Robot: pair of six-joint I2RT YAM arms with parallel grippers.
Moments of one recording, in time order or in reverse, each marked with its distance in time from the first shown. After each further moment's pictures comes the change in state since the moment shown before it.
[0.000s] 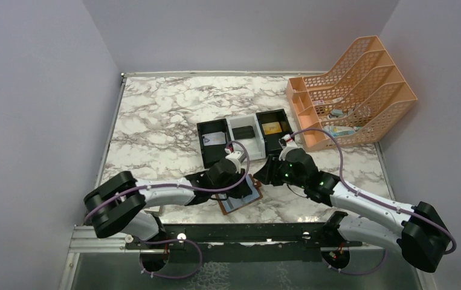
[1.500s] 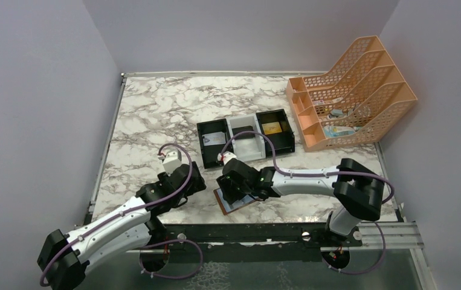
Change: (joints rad) left arm 0.166 -0.721 -0.124 -0.842 -0.596 -0.219; right arm 0.365 0.627 0.445 -0.163 0.149 -0.277
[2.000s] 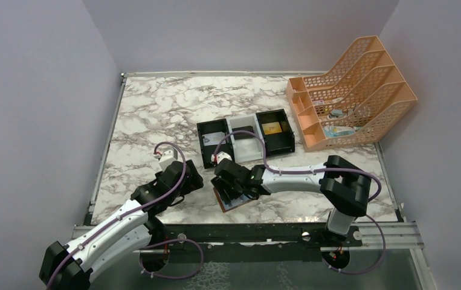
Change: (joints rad) left arm 0.164 -0.036 -0.022 0.045 0.140 0.085; right arm 0.010 0.106 0.097 -0.077 0.043 -0.037
